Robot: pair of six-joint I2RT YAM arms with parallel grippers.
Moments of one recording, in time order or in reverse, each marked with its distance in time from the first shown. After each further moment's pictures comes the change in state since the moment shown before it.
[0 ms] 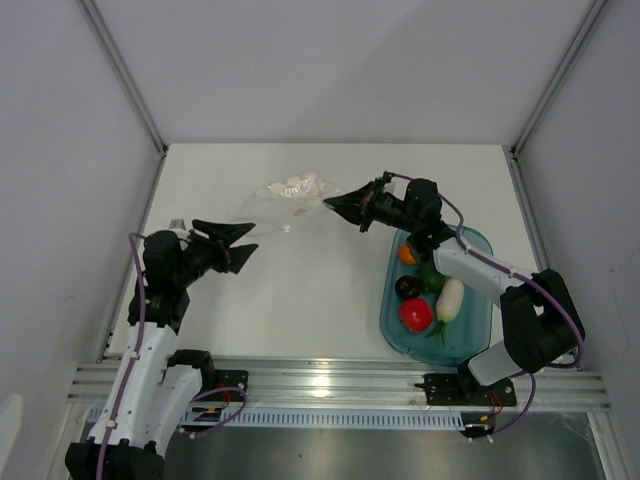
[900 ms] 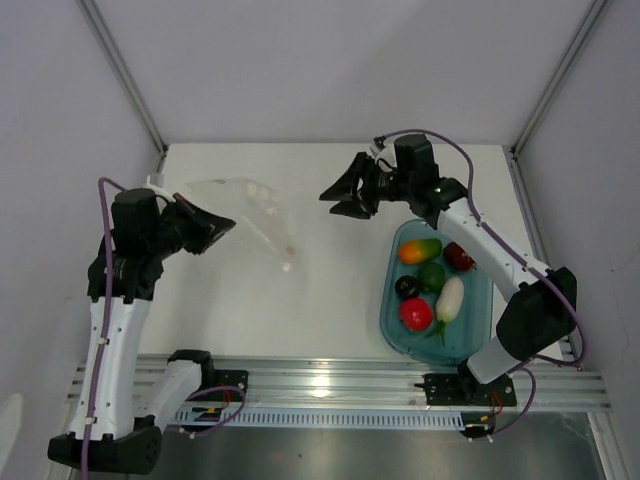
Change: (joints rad) left arm 0.002 0.191 0.555 -0.556 -0.142 0.622; right arm -0.009 0.071 0.484 -0.868 -0.042 -0.769
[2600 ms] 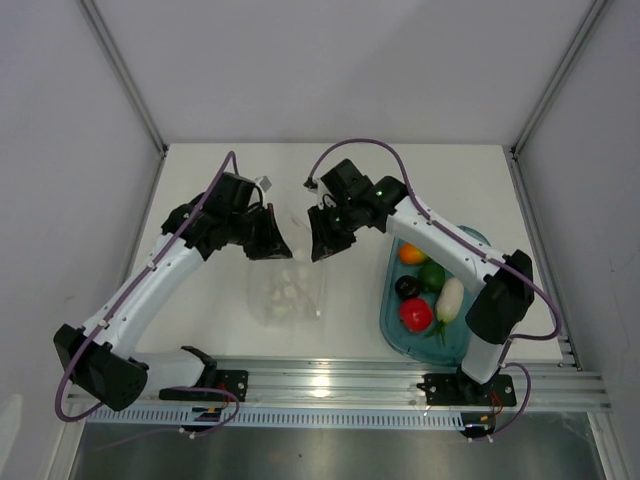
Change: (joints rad) left arm -0.456 0.379 0.120 -0.121 -0.060 0.292; right arm 0.314 0.206 0.352 -0.654 0.362 -0.708
